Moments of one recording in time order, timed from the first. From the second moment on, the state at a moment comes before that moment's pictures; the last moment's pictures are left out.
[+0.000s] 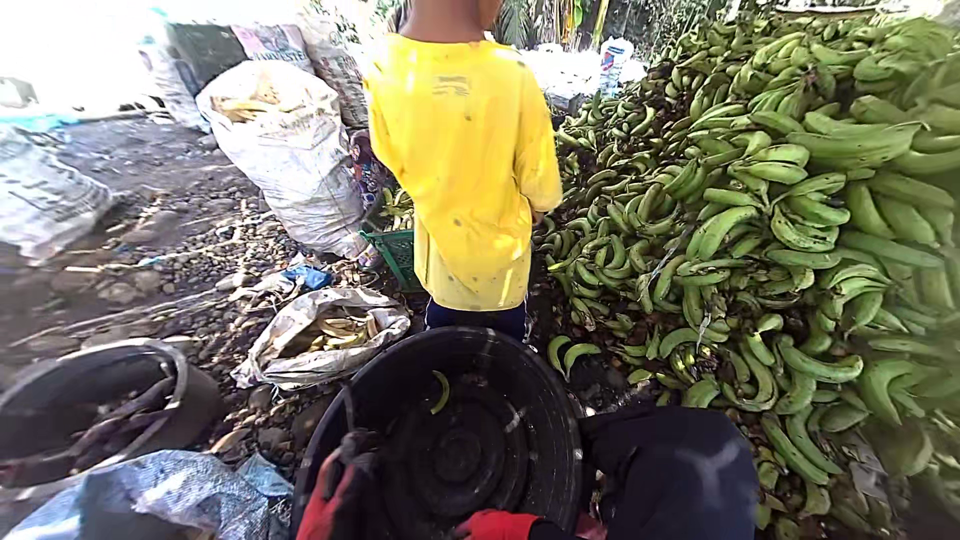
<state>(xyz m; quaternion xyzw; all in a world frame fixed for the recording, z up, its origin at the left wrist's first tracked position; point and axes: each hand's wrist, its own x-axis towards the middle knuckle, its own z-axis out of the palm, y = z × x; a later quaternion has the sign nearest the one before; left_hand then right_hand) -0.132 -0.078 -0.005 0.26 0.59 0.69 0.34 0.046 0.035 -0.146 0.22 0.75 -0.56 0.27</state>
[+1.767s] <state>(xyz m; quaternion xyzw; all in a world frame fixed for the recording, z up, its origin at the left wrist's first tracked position) -0.080 -0.017 -0.080 0.18 0.73 0.40 0.52 0.106 0.357 -0.137 0.71 0.44 -0.44 -0.33</state>
